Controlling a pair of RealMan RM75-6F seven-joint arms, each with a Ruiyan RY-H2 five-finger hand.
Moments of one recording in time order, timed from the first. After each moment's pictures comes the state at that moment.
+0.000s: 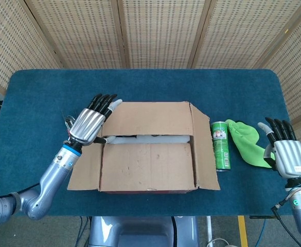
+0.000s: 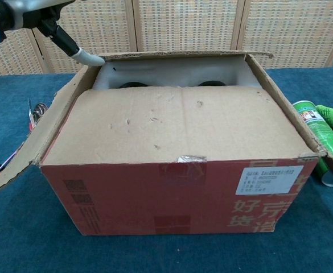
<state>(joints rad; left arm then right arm) -0.83 -1.30 -0.23 -1.77 1.11 1.12 0.39 0.27 -1.03 0.17 -1.69 -1.38 1.36 -0.02</state>
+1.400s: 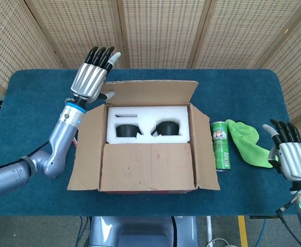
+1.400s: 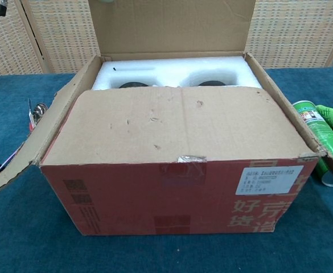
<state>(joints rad) -1.06 -1.35 -0.39 -1.38 0.94 0.96 0.50 0.24 -1.00 0.17 -1.71 -1.38 1.37 0.00</state>
